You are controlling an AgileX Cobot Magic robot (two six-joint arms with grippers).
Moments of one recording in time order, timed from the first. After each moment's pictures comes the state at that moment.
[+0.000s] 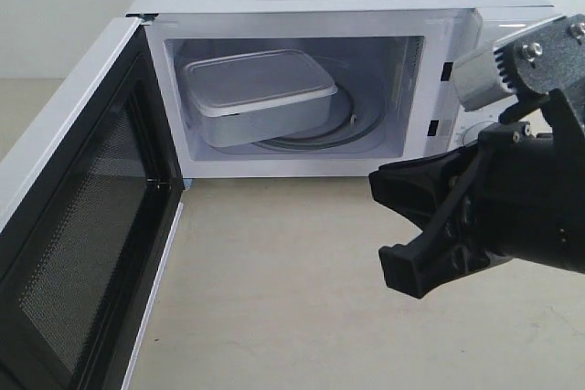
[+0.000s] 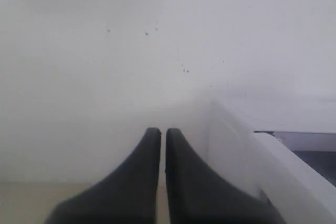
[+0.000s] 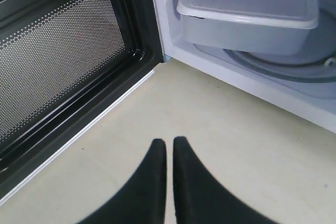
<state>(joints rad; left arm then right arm) -0.02 0.15 -0.13 -0.03 -0.14 0.00 0.78 0.97 -0.52 0.13 0.09 -0.03</state>
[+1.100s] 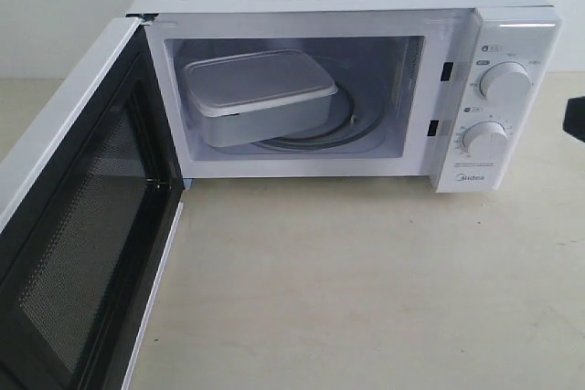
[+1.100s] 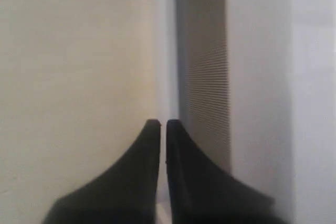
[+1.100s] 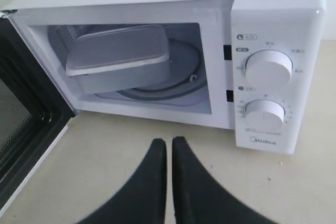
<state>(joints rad) -0.02 1.06 -0.97 -0.34 1.21 0.13 0.40 0.62 -0.52 0.08 0.35 0.11</state>
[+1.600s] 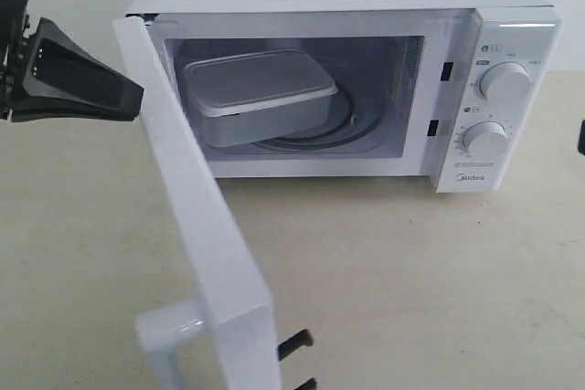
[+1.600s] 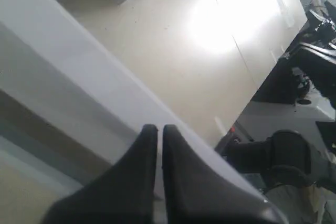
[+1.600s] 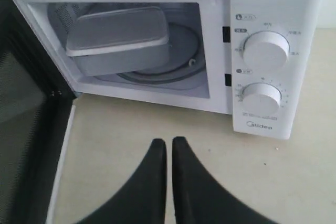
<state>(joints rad) -0.05 1.31 -0.97 -1.08 1.19 0.72 0.40 0.57 -0.52 0.11 0.43 0.05</state>
